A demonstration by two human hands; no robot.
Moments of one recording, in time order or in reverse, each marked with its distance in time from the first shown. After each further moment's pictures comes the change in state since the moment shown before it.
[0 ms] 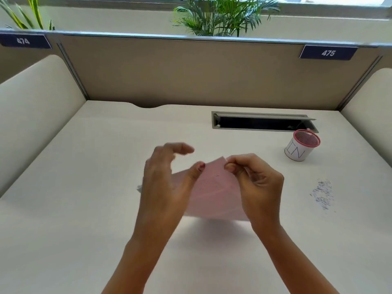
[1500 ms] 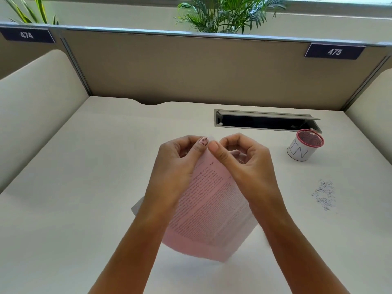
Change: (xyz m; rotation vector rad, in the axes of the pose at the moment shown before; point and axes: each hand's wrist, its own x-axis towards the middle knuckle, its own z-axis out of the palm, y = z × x) left_hand 0.026 0.014 0.008 -0.345 -0.164 -0.290; right_hand 0.025 -0.033 0.009 0.052 -0.237 0.337
